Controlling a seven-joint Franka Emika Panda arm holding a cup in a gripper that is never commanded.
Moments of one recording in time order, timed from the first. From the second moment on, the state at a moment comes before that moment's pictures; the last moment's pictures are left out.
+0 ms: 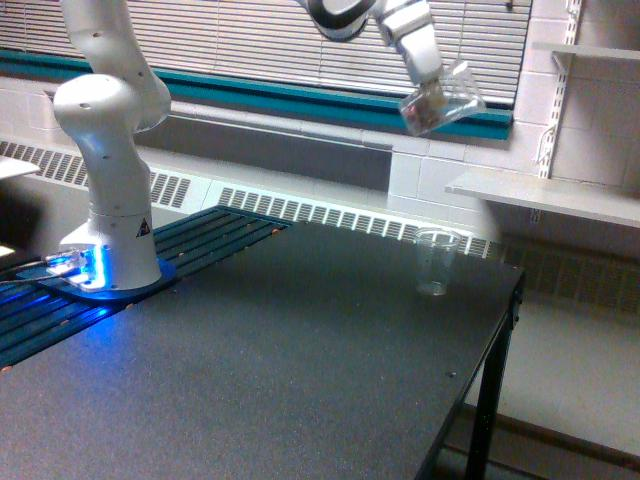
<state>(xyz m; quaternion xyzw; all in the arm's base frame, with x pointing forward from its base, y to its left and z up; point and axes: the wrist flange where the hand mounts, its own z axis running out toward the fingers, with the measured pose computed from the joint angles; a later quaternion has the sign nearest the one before) 0.479 0.178 0.470 -0.95 0.18 -0.23 0.09</state>
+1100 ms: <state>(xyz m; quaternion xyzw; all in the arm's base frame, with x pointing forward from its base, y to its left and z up) 0.502 0.221 0.369 -0.98 0.13 -0.09 0.09</state>
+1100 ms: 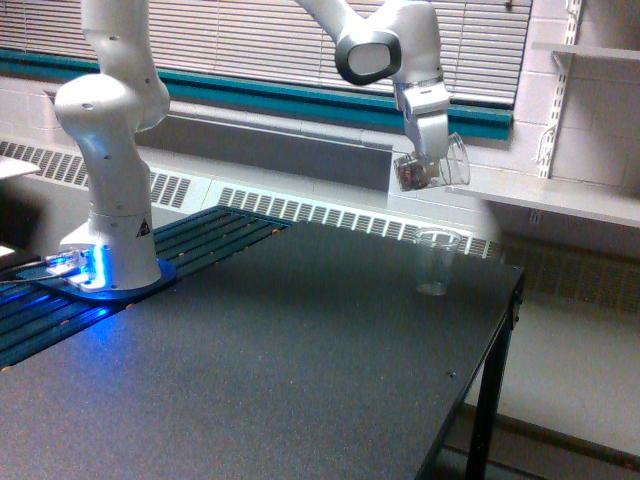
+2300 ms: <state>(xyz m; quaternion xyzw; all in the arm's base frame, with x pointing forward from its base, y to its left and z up) 0.485 0.262 0.333 -0.99 0.11 -0.01 0.08</state>
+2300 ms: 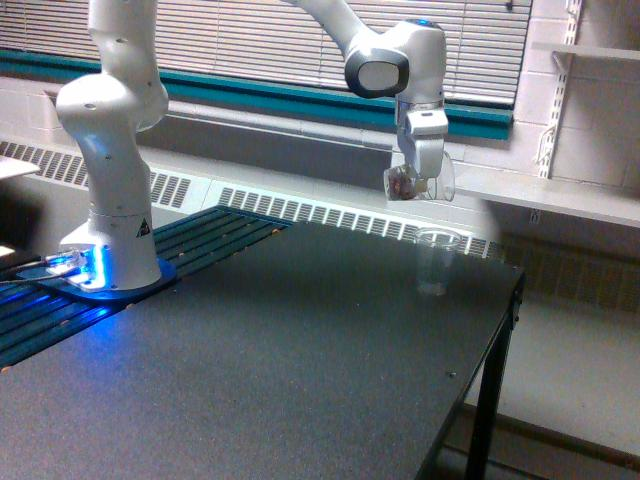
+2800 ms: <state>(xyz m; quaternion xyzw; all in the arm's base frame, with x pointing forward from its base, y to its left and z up) 0.477 0.261 0.323 -0.99 0.12 0.03 0.08</state>
